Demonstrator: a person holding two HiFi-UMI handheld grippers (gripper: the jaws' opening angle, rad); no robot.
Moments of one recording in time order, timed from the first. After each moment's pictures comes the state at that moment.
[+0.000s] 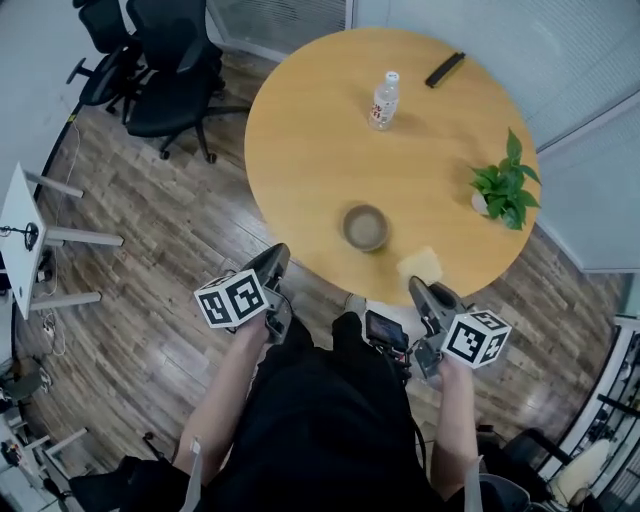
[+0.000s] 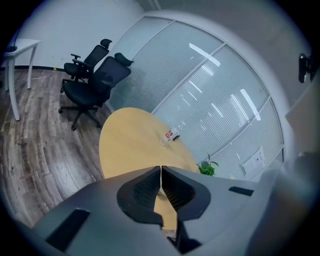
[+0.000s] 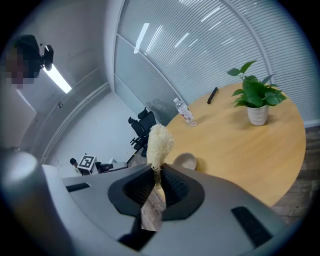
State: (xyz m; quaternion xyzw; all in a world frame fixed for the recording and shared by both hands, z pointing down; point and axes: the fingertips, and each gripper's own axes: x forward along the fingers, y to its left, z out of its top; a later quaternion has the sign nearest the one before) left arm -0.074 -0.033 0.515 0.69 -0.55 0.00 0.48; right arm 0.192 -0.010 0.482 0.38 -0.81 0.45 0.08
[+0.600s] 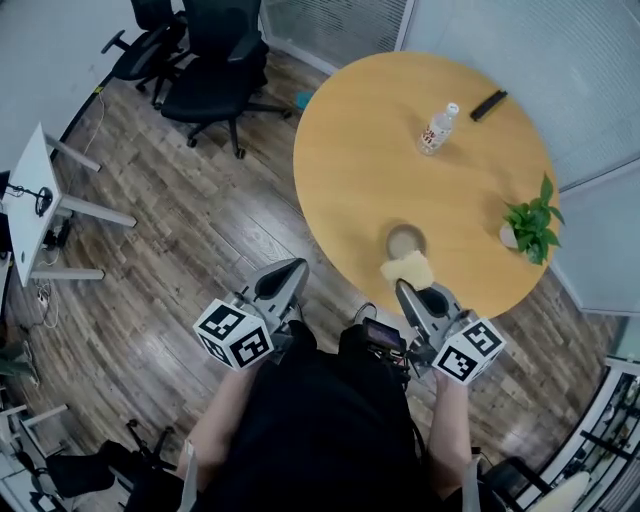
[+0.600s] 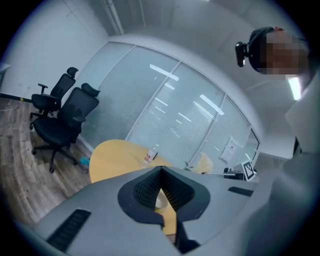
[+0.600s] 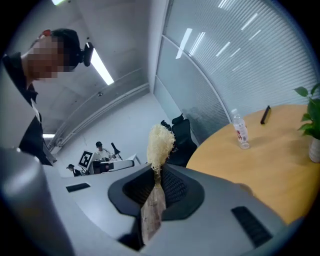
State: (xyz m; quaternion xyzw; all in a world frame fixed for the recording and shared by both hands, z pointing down) left arm -0.121 0.009 0.406 0.81 -0.50 -0.05 0.30; right arm 0.049 -0.007 0.410 0.25 -0.92 0.30 0.04
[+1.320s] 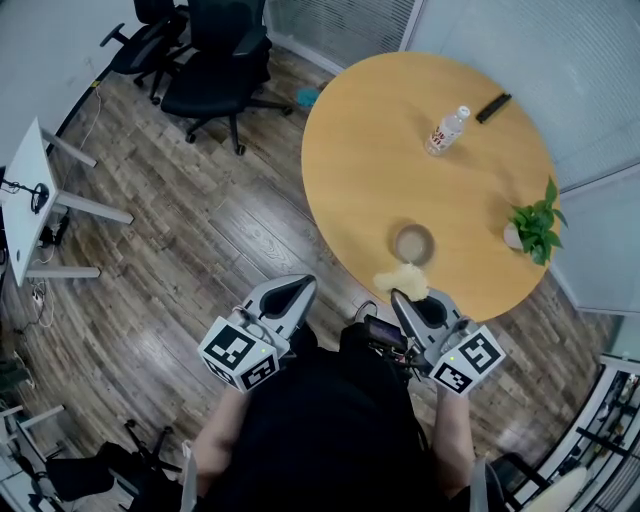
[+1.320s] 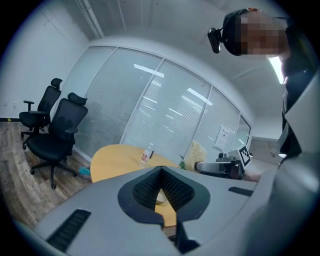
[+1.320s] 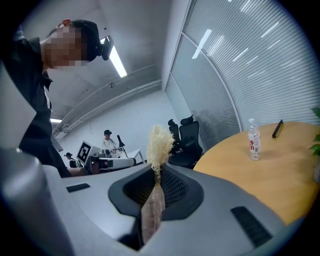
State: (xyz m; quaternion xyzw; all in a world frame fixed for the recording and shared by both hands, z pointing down) left arm -0.128 0.038 0.386 0.84 -0.48 -0.01 0.24; right arm 0.007 0.020 0.392 0.22 -0.95 0.22 0.07
